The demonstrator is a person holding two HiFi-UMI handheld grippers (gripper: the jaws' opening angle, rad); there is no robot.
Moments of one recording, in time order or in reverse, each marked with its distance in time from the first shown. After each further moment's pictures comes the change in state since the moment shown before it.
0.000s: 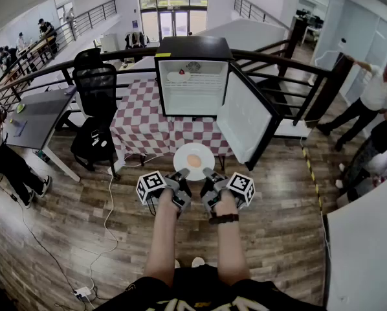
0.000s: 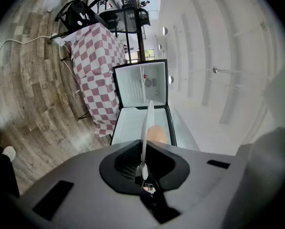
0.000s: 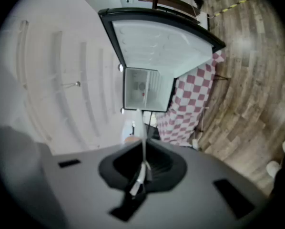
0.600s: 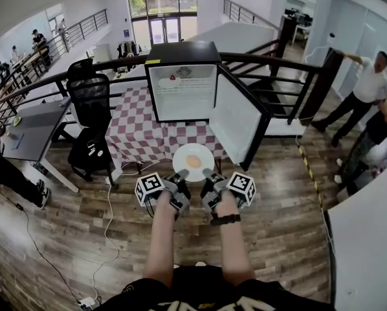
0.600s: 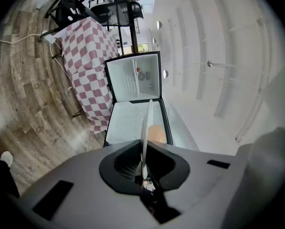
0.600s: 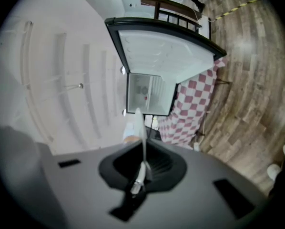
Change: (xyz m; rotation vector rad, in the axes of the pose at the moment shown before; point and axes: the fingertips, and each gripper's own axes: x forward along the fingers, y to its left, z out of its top) left arm 0.016 -0.018 -0.016 0.041 0.054 -0.059; right arm -0.016 0.010 0.020 -0.021 -0.027 0.008
